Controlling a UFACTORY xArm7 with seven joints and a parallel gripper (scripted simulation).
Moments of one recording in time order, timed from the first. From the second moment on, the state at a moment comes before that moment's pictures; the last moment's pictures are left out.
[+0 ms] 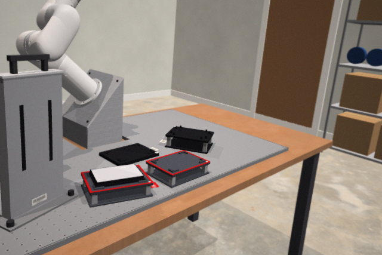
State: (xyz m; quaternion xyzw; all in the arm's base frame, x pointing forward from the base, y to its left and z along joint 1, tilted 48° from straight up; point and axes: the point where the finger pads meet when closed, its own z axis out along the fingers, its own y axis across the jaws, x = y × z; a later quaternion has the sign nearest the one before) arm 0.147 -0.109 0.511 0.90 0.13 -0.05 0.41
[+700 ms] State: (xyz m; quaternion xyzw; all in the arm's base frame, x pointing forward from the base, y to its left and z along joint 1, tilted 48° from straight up) arm 0.147 -0.120 0.501 0.91 0.12 -0.04 0.41
